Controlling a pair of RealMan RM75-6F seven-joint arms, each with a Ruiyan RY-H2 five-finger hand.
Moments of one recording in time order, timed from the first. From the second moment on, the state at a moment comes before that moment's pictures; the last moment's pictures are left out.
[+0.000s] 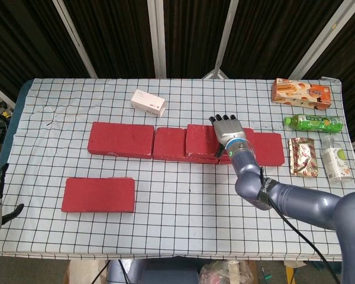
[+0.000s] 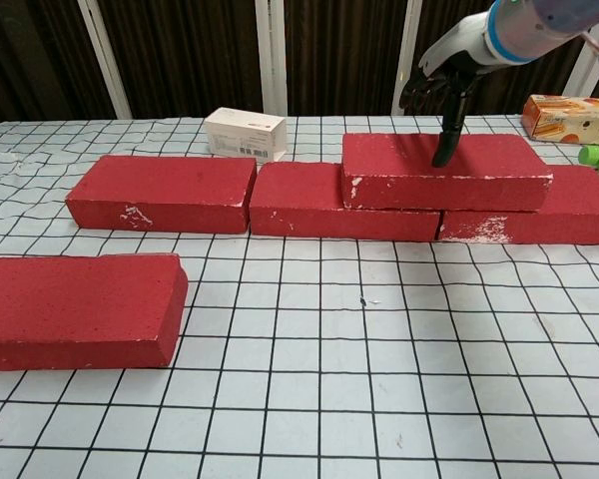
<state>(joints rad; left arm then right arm) -0.02 -1.23 -0.10 -1.68 1.45 1.63 0.36 1.44 -1.19 0.06 -1.57 0.22 0.70 -0.81</state>
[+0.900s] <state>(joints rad) -0.03 -1.25 -0.07 -1.71 1.51 1.62 0.38 0.50 -0.92 -0.11 -2.06 -1.21 1.49 -0.23</state>
